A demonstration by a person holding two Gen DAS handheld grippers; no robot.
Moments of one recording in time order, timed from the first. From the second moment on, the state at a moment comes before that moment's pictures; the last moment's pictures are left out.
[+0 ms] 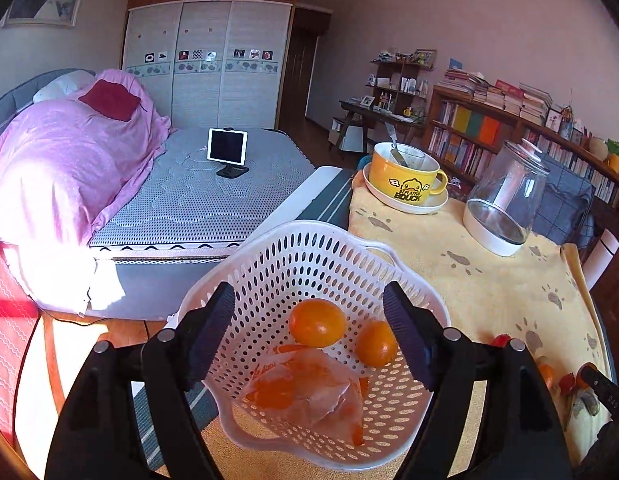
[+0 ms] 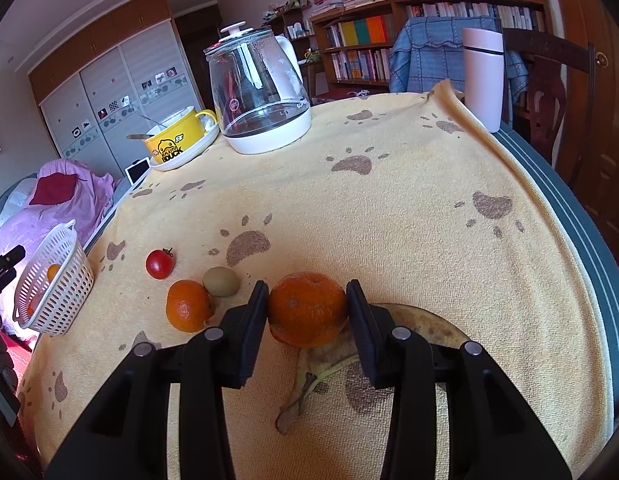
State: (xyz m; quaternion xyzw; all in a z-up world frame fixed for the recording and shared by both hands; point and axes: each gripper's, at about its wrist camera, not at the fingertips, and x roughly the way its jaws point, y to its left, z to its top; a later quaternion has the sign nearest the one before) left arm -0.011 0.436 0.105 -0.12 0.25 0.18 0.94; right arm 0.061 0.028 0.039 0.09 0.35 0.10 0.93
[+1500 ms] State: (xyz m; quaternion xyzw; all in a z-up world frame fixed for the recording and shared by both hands) left arm -0.037 0.462 0.126 -0.15 0.22 0.22 0.94; right arm 0.033 0.229 0.111 0.00 0.30 0.29 0.91
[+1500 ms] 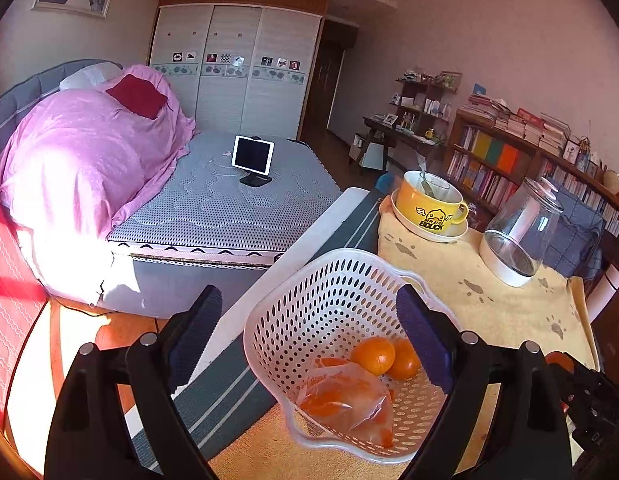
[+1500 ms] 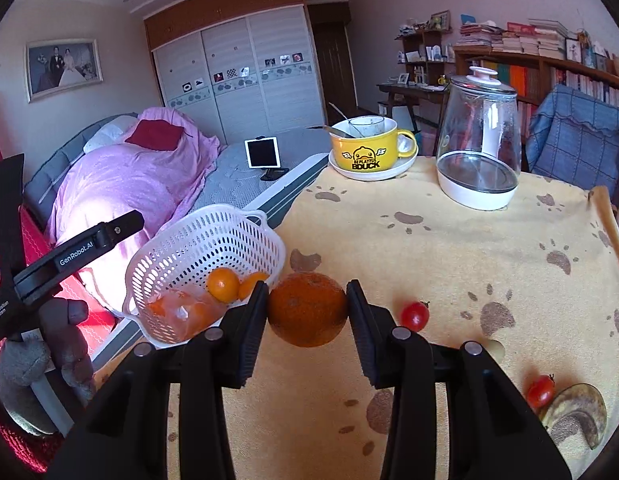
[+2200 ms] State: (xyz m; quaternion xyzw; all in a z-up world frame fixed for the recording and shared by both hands) left arm -0.047 0.476 0.132 -0.18 0.21 0.23 0.93; right arm 0.048 0.302 0.102 0.01 0.34 0.34 0.88
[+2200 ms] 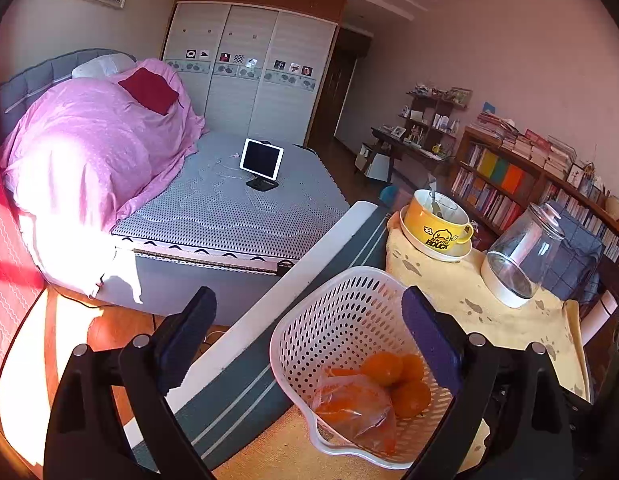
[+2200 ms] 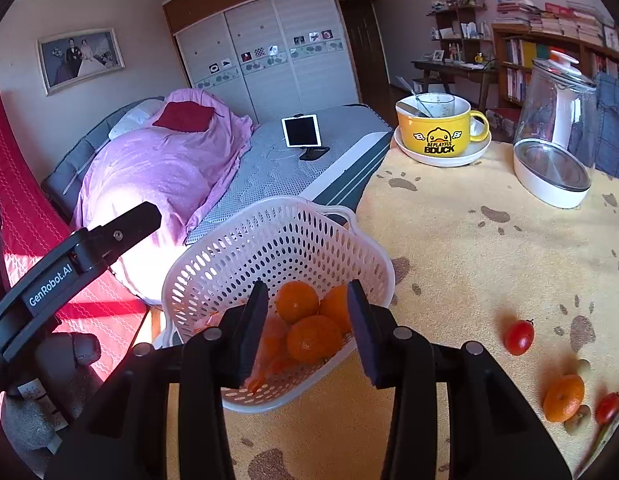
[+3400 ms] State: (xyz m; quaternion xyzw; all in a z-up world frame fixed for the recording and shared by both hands) left arm -0.041 0.438 0.132 -0.14 0.22 0.19 0.95; right arm 0.053 0.181 0.070 0.03 0.37 0.22 0.90
